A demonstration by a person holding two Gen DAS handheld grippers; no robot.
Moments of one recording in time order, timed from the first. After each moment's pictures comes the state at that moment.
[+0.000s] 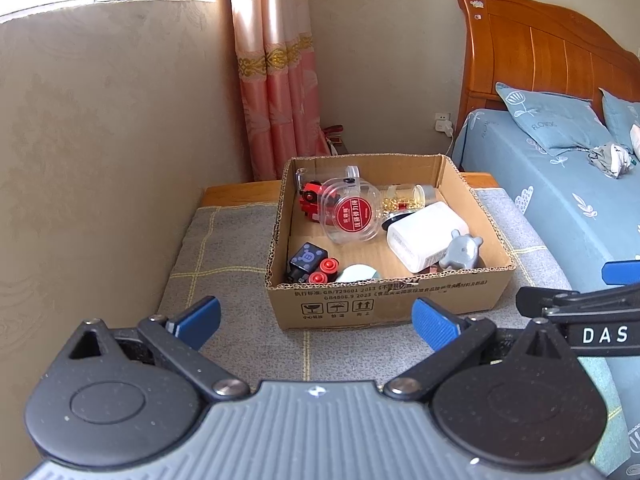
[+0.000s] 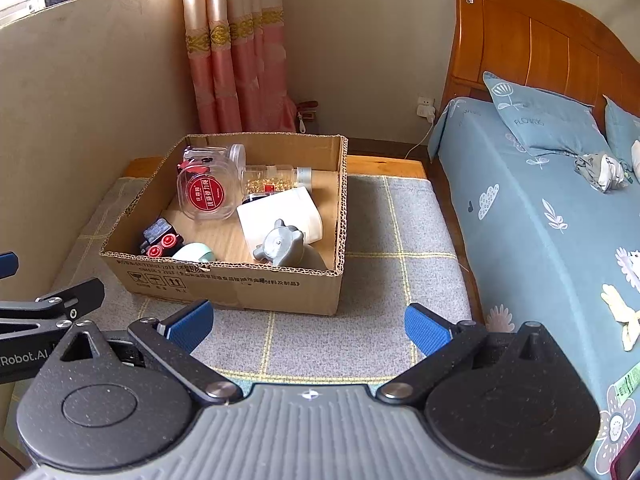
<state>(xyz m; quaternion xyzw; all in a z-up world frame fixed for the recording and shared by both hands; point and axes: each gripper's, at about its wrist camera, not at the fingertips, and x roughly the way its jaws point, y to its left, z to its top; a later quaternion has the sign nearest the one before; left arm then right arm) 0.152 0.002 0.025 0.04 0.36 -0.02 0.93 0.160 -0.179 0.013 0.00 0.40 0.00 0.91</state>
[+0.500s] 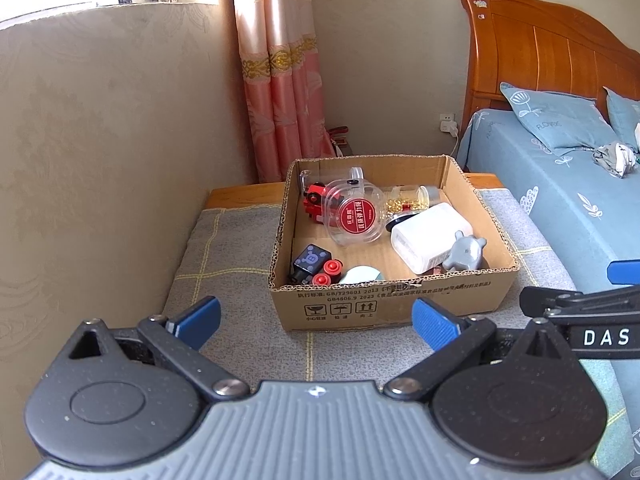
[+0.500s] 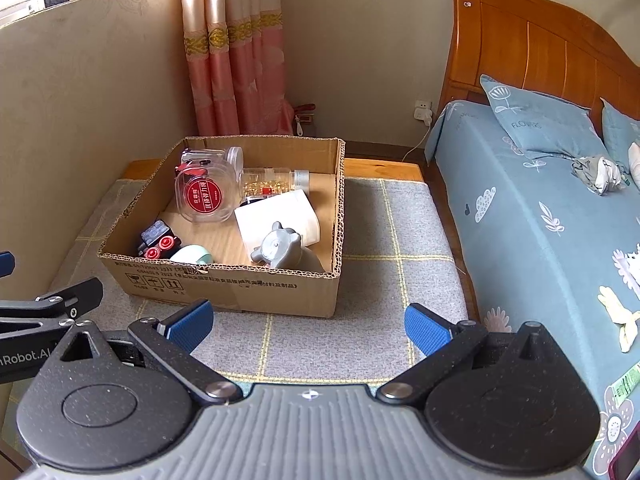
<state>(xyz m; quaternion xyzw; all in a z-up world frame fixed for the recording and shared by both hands) 0.152 -0.001 0.025 0.04 0.36 -0.01 0.93 0.159 -0.180 0.015 0.00 0.40 0.00 0.92</state>
